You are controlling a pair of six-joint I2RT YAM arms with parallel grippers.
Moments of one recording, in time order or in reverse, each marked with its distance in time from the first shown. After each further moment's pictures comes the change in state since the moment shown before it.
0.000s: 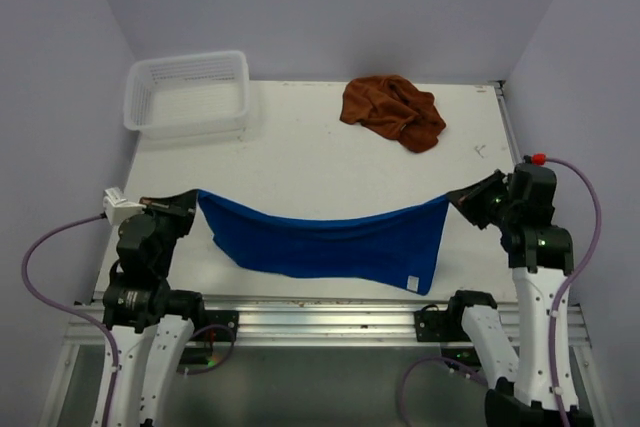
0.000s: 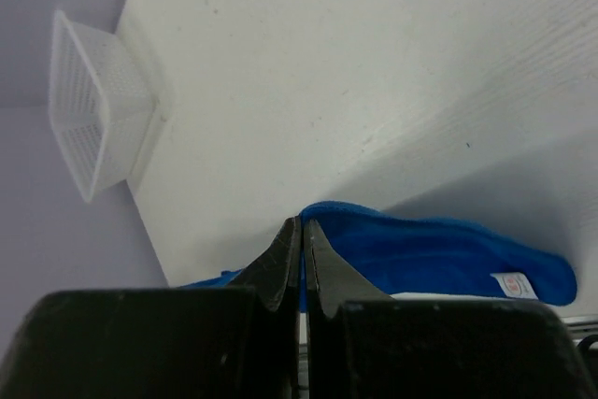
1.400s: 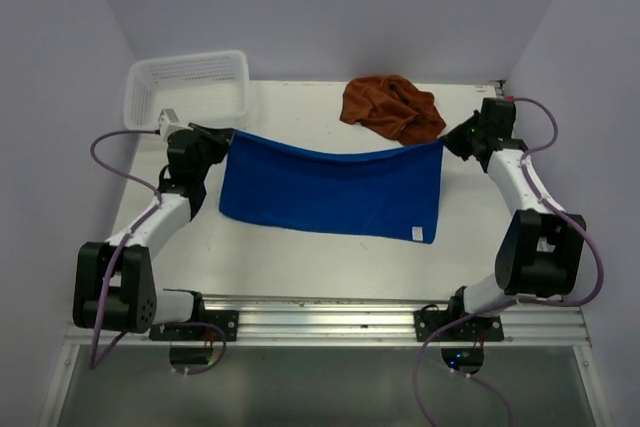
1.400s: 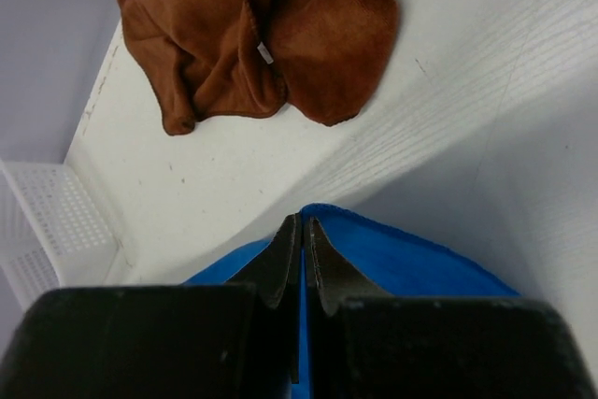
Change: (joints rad) left arm 0.002 1.086 0.090 0.953 0.144 0.095; right arm 0.000 0.838 0.113 0.651 0.101 -0.021
